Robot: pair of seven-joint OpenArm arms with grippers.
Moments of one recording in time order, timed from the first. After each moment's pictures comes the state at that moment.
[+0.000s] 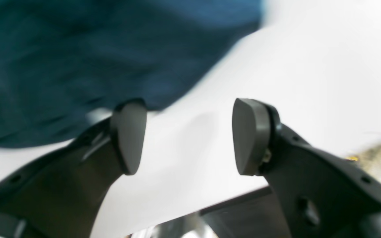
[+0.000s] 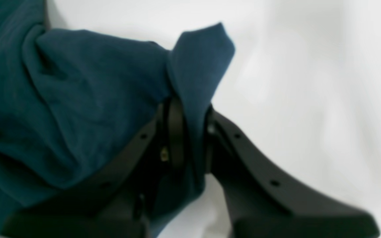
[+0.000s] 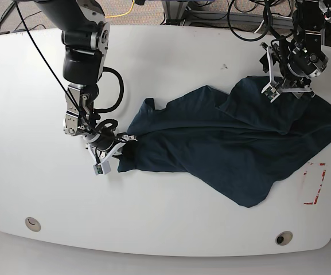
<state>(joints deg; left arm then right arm) 18.8 -20.5 -9.7 112.1 -6.8 -41.9 65.6 20.8 3.5 14.6 49.8 11.3 36.5 -28.1</state>
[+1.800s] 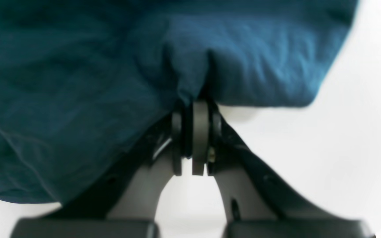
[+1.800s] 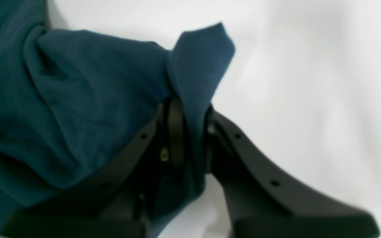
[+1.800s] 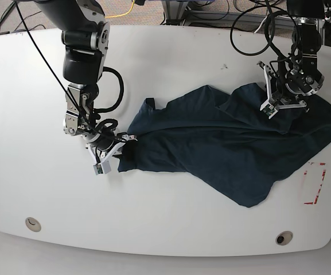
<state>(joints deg) 10.1 -20.9 -6.4 95.2 -3.3 -41.7 55.0 20.7 3.4 14.6 49.8 11.5 36.5 -28.1</state>
